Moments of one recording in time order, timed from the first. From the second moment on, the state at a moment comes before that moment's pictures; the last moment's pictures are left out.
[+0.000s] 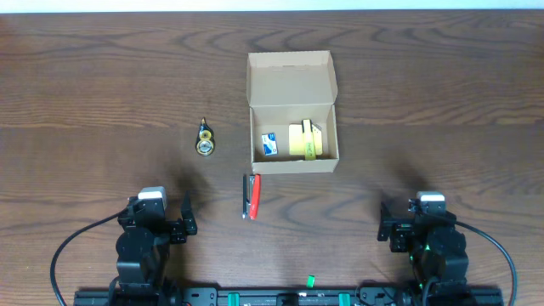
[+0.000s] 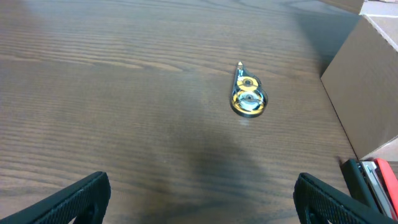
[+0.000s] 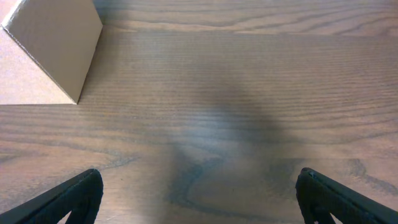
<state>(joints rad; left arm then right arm) -0.07 0.01 0.15 -0.60 -0.06 -0.08 0.12 0.01 0.18 -0.74 0.10 0.06</state>
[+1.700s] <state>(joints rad) -0.07 0.90 0.71 -0.61 -0.07 -0.26 0.12 0.01 0.18 -0.74 0.10 0.06</state>
